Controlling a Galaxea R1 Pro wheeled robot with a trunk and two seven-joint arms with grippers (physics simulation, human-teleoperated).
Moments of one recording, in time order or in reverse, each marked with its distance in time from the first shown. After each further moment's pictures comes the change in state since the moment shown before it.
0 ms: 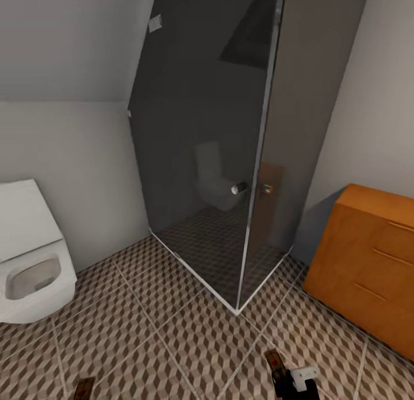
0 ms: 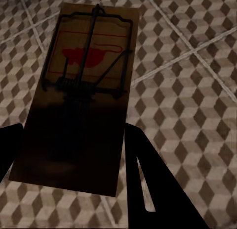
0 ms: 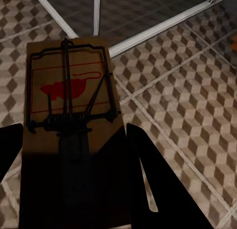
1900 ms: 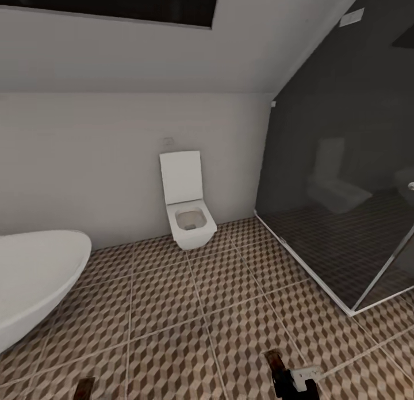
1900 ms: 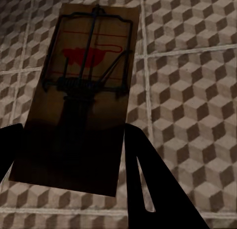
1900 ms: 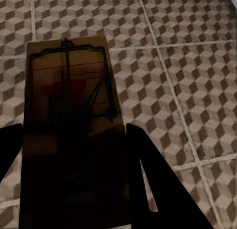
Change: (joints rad) left arm 0.000 0.000 0.000 0.000 0.000 0.002 0.000; right arm 0.000 0.000 0.000 0.000 0.000 0.000 0.000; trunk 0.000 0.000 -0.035
